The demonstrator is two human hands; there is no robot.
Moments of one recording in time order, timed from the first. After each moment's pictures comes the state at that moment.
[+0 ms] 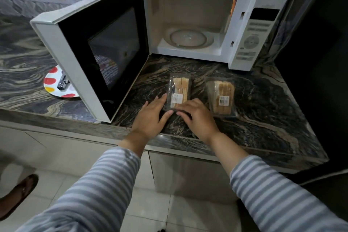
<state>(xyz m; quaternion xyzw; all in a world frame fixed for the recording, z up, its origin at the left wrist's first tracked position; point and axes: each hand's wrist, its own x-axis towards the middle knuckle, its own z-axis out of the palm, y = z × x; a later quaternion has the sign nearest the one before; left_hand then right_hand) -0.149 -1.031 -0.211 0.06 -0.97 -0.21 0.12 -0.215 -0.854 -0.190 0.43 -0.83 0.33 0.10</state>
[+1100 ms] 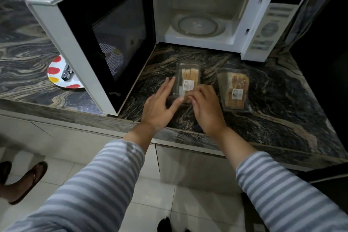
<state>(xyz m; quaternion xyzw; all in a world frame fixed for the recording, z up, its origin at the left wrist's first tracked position) -0.150 -1.027 -0.196 0.08 -0.93 -0.34 0.15 -0.221 -0.871 -0.200 0.41 -0.82 0.33 0.23</state>
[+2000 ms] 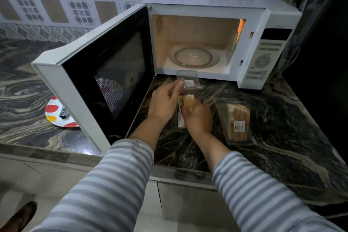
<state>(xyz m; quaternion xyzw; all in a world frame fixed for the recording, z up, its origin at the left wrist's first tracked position) -0.236 -1.049 -0.125 0.08 -0.86 -0.44 0.26 -0.267 -0.939 -0.171 0.10 -0.91 0.38 0.10</state>
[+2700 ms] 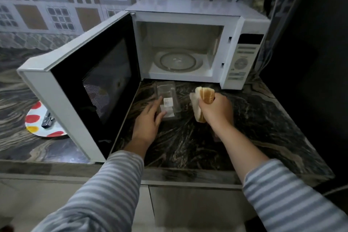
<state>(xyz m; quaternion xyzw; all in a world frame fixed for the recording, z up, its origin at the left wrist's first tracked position) -0.215 -1.061 -0.185 0.07 -0.91 -0.35 0.21 -0.268 -0.870 -0.109 -0.03 -0.92 0.38 0.09</state>
